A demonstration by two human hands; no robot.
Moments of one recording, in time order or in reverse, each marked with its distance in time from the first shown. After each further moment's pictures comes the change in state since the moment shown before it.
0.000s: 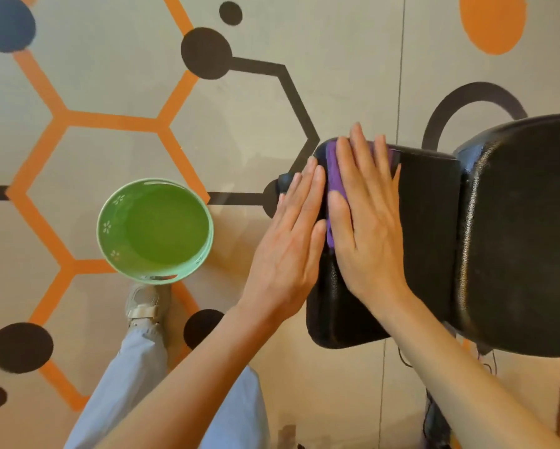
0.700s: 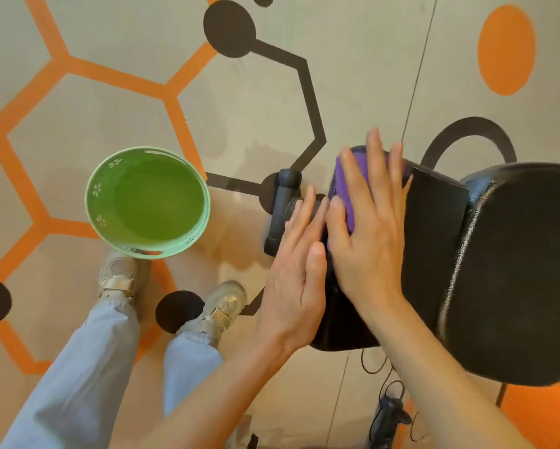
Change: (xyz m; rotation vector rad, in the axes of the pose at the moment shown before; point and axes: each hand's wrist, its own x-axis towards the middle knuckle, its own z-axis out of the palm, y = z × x) left_hand -0.029 0.021 0.014 -0.444 0.189 -0.263; right_hand 0.009 -0.018 -0.001 -0.096 -0.023 -0.040
